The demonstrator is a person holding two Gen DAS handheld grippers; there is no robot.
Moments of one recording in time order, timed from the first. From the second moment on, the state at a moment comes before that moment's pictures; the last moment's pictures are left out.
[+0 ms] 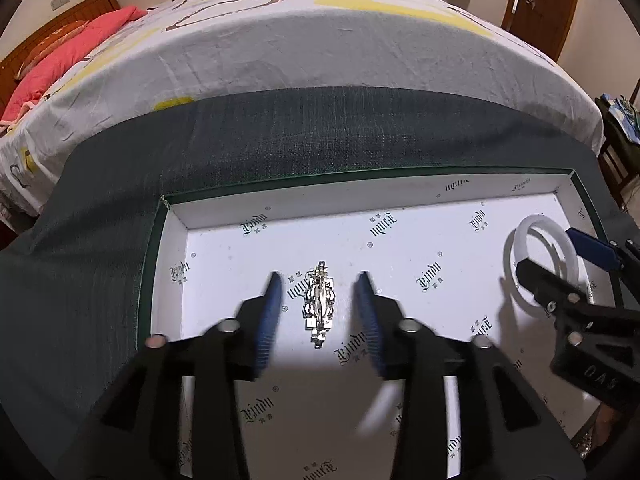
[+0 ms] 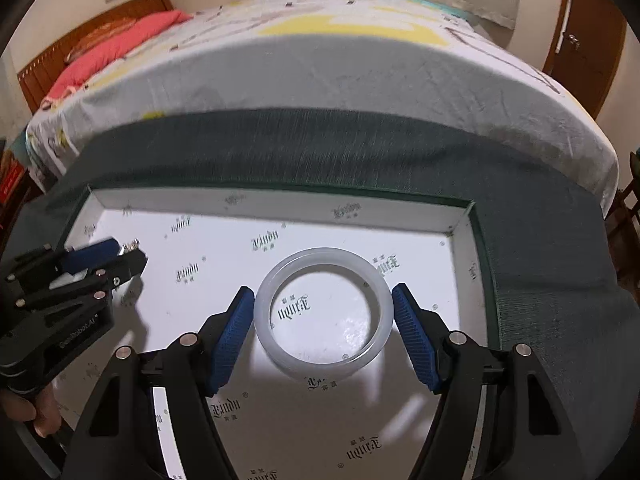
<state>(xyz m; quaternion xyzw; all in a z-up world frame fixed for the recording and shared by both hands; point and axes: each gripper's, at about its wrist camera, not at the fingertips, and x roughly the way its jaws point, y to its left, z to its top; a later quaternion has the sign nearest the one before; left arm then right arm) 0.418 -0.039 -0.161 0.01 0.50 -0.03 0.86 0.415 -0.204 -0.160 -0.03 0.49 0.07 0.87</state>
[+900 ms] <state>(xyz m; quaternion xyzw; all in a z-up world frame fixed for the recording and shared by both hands) 0.313 -0.021 -0.083 -0.01 0.37 -0.03 0.93 0.299 -0.232 -0.089 -0.02 0.36 0.04 0.93</state>
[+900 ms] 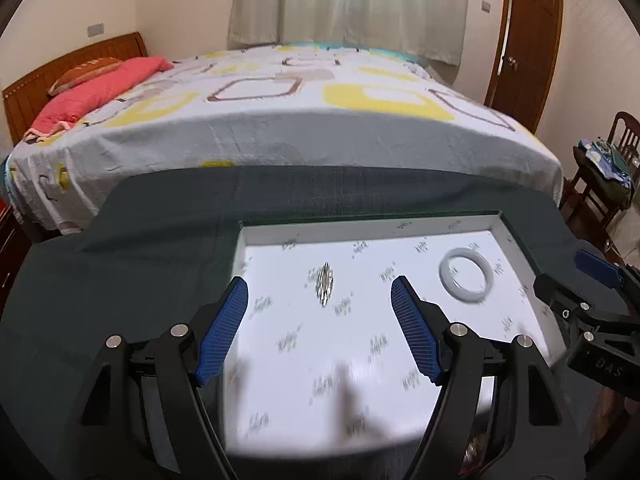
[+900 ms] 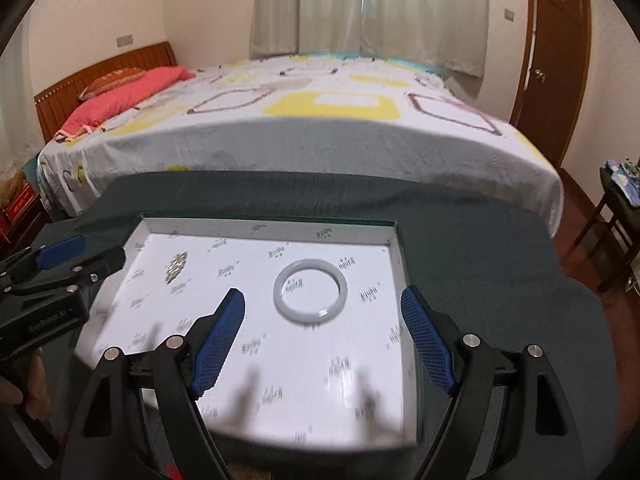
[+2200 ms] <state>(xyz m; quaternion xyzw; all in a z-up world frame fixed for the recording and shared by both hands) 0.113 -0.069 -0.161 0.00 0.41 -0.03 0.91 0.094 -0.274 -0.152 0.02 0.35 0.01 0.94</state>
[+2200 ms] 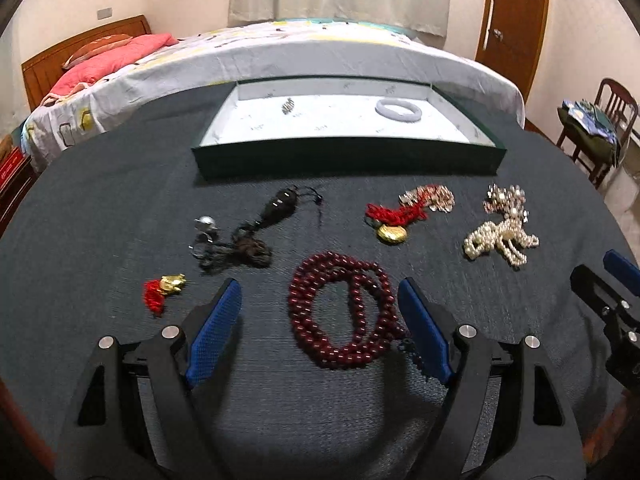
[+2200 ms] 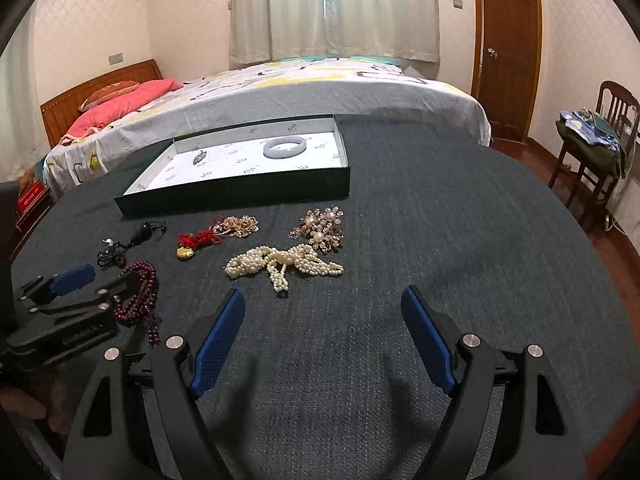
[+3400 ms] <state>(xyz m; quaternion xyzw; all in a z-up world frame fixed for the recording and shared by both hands) 0.115 -0.044 -0.153 0.01 0.41 -0.06 0.91 0.118 -0.265 -0.160 0.01 0.38 0.01 0.92</state>
